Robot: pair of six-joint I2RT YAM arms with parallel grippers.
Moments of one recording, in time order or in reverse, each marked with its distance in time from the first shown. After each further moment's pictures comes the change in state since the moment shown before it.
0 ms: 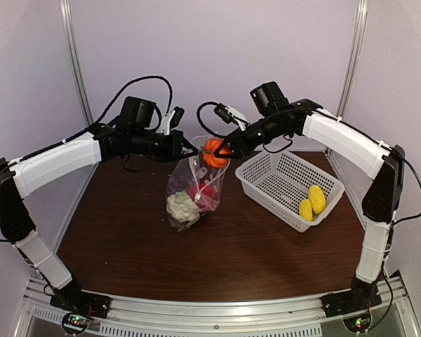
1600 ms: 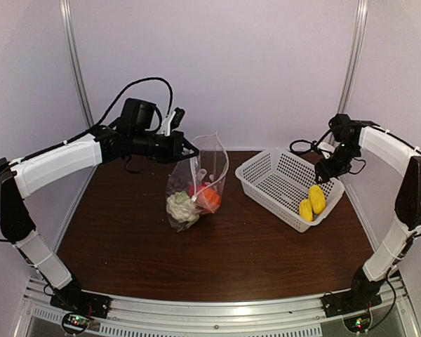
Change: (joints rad) left arm 0.000 -0.001 -0.016 0.034 0.019 -0.020; right arm -0.565 -0.270 -0.501 -0.235 0.515 -0.159
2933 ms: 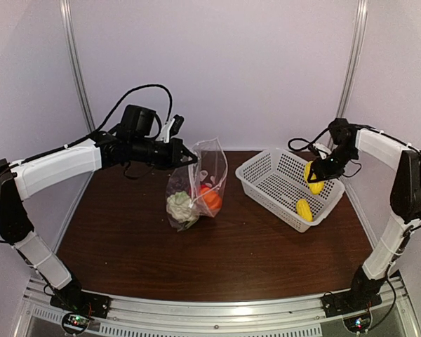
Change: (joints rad) left arm 0.000 -0.019 -0.073 0.021 -0.004 0.000; right arm -0.042 0.119 -0.021 0.079 -0.172 0.095
